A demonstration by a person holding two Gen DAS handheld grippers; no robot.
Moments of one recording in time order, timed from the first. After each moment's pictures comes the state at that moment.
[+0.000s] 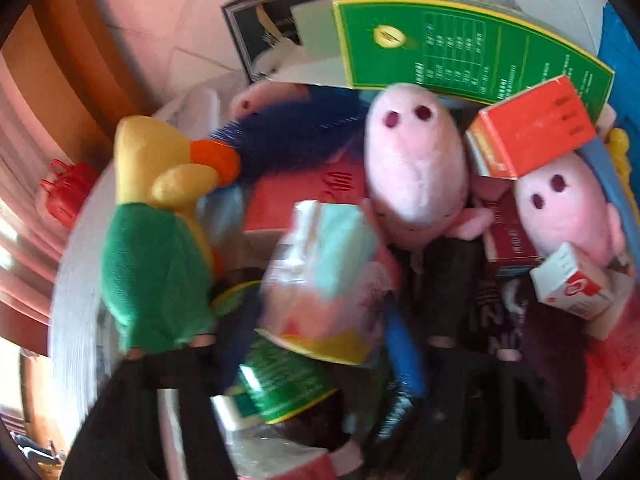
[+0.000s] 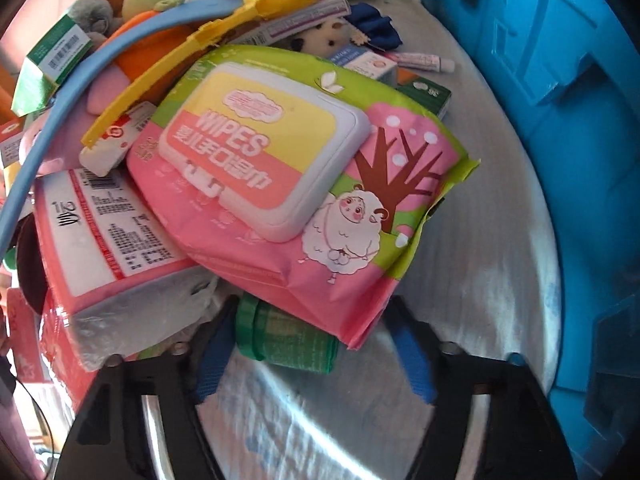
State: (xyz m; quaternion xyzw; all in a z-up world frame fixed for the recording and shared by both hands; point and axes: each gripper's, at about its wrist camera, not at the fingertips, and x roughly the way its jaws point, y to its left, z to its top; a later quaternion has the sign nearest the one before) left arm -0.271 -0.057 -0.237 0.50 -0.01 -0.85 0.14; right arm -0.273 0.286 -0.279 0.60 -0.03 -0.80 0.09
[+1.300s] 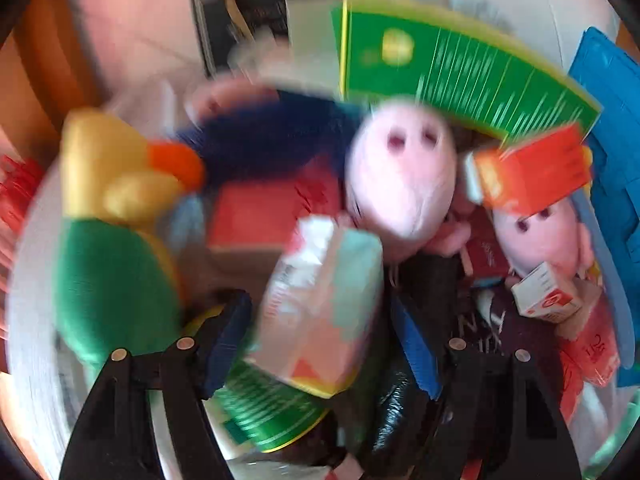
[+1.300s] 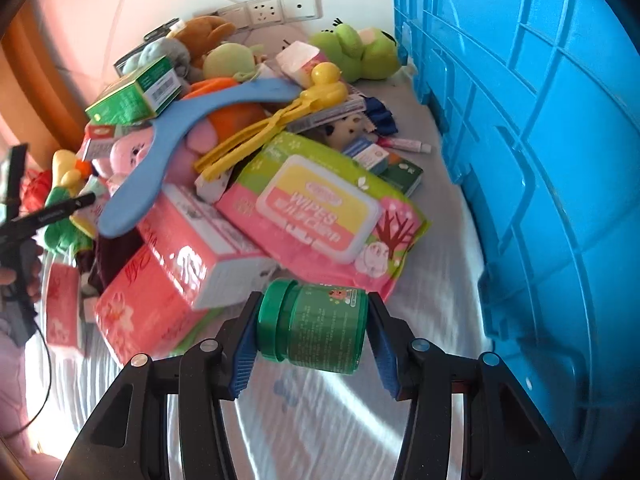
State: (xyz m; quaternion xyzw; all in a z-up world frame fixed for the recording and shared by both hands) left arm -0.288 -0.087 -0.257 0.53 0.06 -0.84 0.03; right arm -0.214 0.287 -0.185 0.51 0.00 -0.85 0.10
